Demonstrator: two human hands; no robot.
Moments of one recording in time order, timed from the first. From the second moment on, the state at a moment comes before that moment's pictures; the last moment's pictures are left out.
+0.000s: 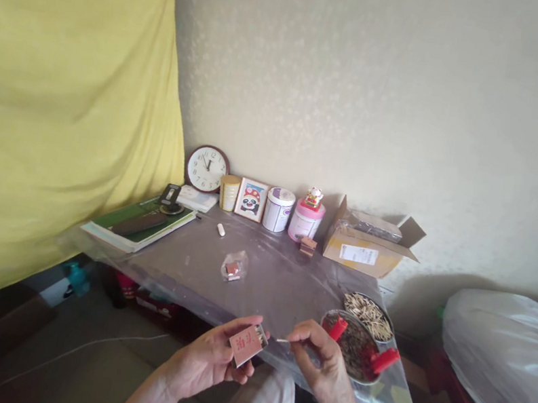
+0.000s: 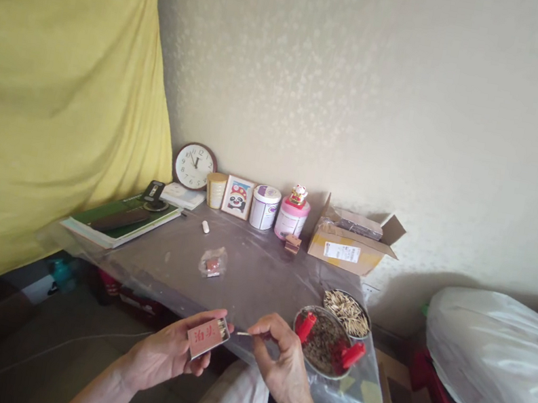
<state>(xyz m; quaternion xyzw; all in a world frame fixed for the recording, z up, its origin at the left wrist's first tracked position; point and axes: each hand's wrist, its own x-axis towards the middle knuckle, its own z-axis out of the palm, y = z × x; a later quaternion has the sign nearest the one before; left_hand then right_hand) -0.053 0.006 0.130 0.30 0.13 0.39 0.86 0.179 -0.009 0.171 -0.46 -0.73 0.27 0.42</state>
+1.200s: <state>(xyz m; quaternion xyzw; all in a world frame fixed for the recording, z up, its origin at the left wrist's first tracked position) -0.008 -0.002 0.131 0.35 0.21 0.55 0.72 0.147 -0.021 0.140 -0.45 -0.61 0.24 0.61</state>
